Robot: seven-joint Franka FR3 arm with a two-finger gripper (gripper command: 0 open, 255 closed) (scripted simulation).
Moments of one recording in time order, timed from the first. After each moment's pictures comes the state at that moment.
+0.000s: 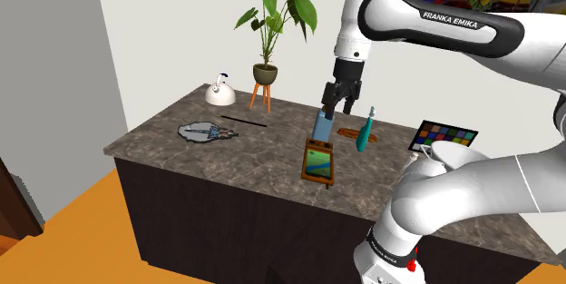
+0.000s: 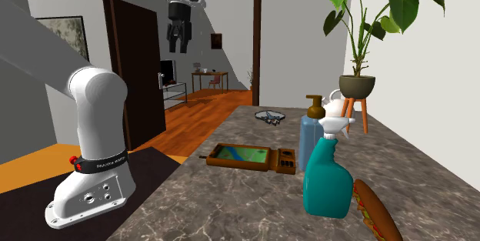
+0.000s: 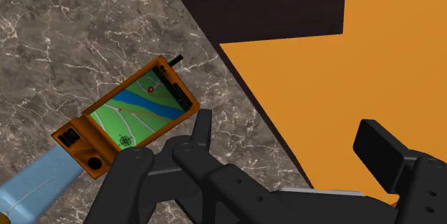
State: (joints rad) arm 0.01 -0.80 -0.03 -2.35 0.03 1.44 0.13
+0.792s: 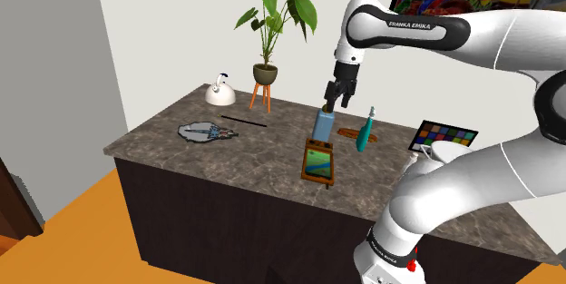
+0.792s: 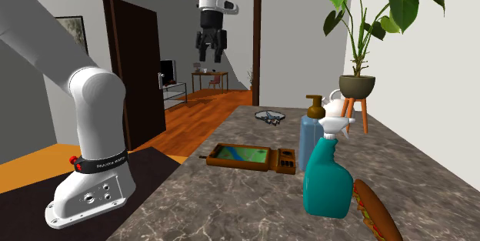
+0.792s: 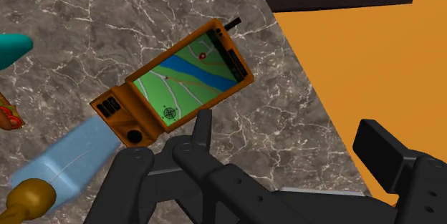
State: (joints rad) arm -0.03 -0.63 -0.23 -2.30 -0.11 1.61 -0.10
